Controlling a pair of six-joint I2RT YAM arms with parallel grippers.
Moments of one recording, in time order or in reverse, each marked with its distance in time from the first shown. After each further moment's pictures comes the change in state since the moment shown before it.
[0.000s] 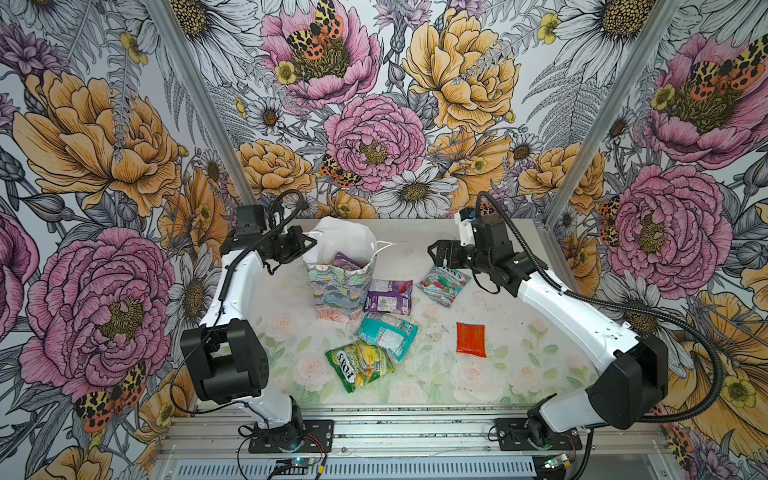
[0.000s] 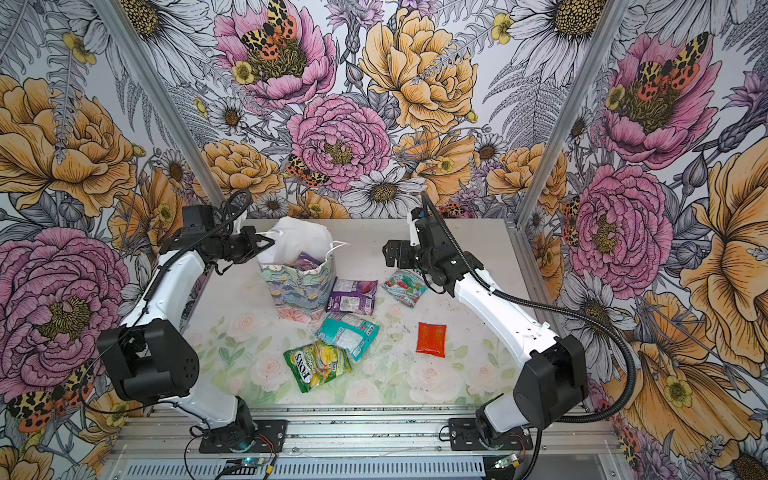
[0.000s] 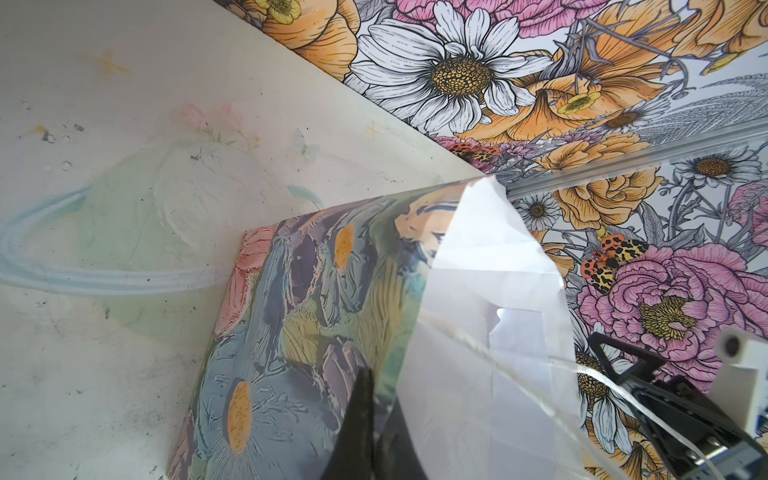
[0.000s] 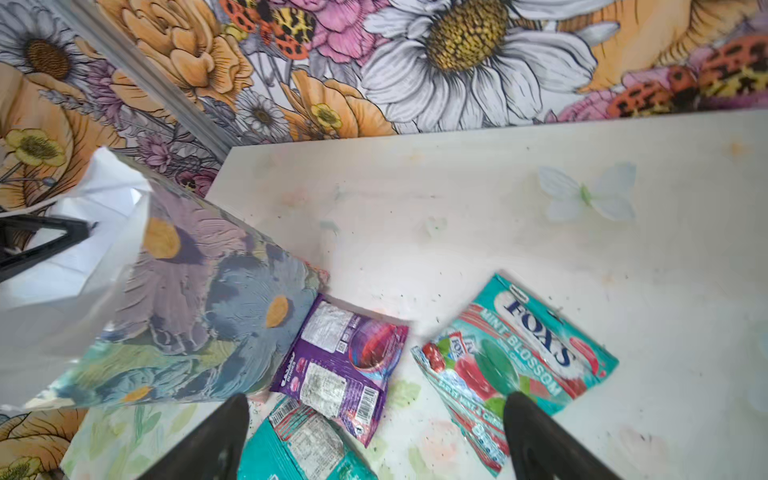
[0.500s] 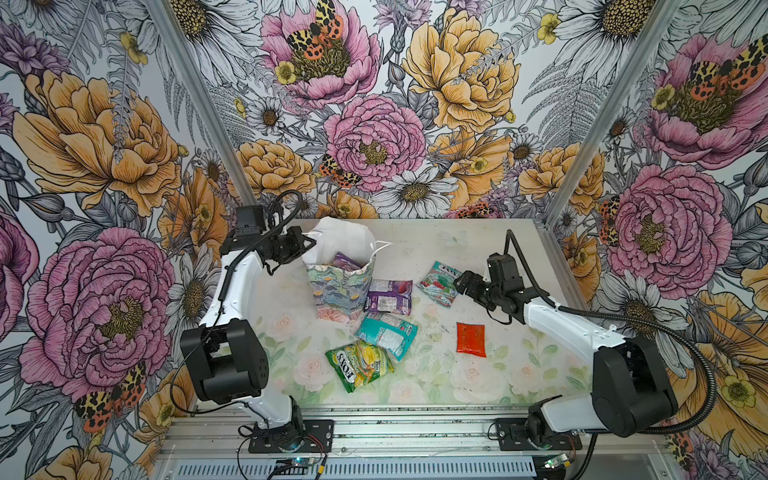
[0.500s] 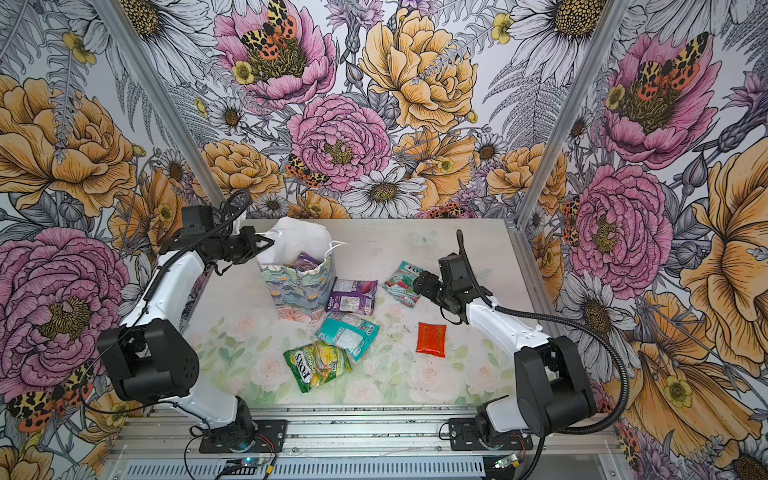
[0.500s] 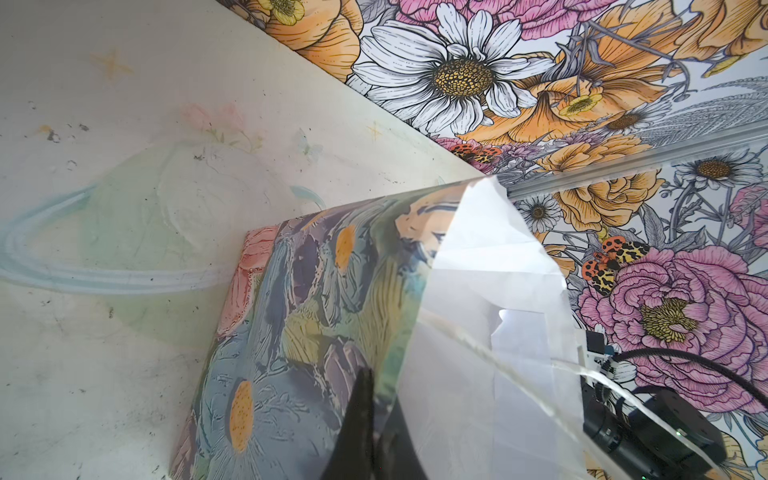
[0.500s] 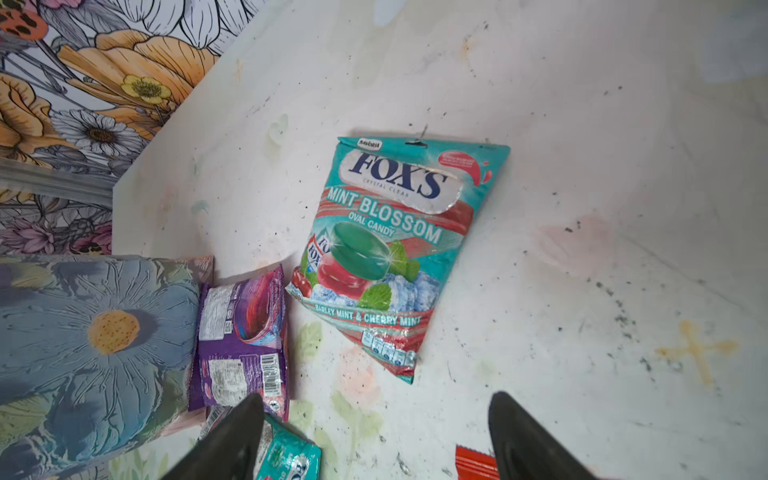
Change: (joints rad) left arm 0.003 0.000 -0.006 0.004 0.000 0.000; right arm -0.180 -0.031 -0.446 0.230 -0.076 0.341
